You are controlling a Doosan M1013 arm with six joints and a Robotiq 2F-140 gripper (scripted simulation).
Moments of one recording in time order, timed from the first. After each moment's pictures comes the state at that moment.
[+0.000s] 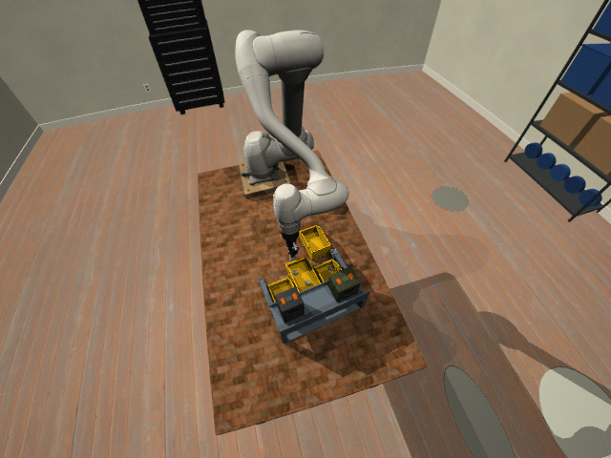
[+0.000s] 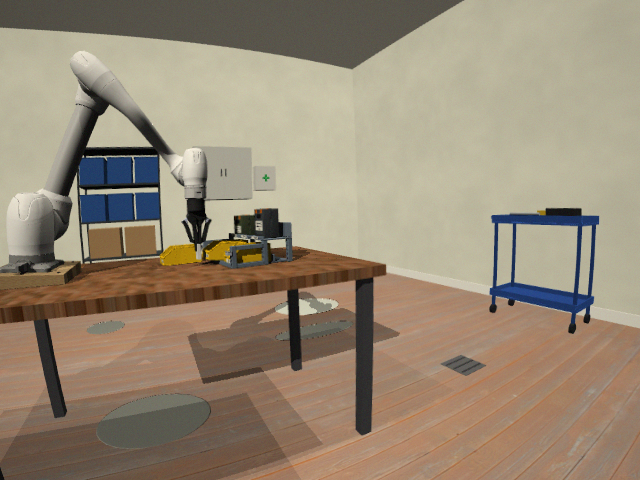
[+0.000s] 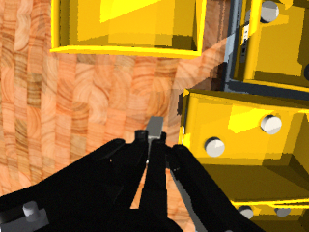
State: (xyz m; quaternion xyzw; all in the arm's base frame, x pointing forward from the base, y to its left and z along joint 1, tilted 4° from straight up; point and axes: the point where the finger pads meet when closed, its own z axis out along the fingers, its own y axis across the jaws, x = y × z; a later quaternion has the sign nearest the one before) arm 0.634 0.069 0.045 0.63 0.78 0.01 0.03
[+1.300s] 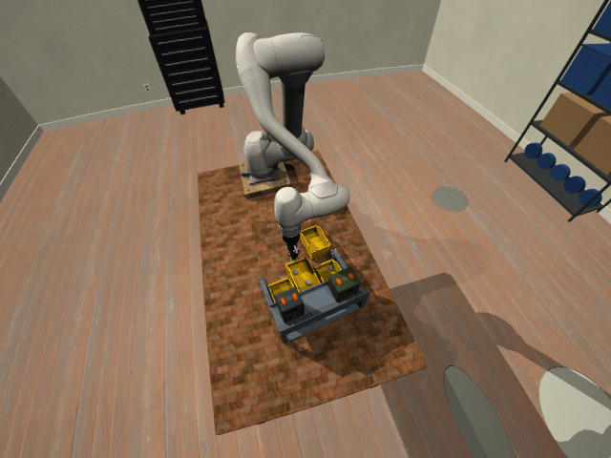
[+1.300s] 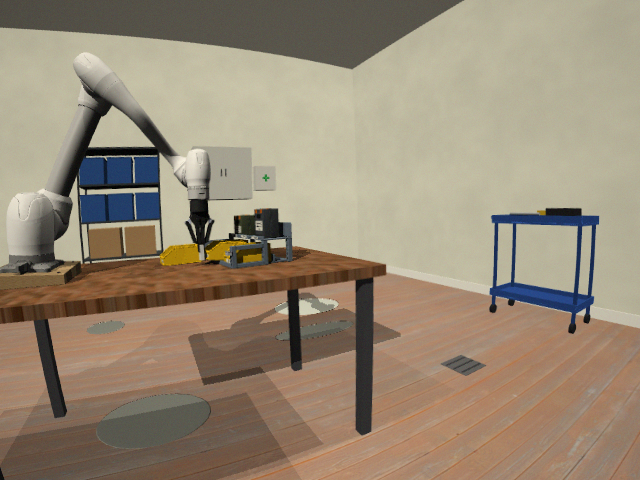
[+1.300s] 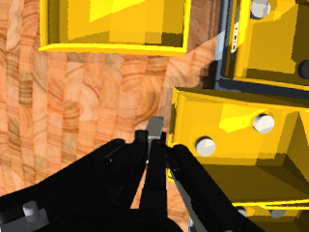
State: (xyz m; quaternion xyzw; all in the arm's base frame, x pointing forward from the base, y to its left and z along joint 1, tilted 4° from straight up) arm 0.647 0.070 0.042 0.63 0.78 0.01 0.03
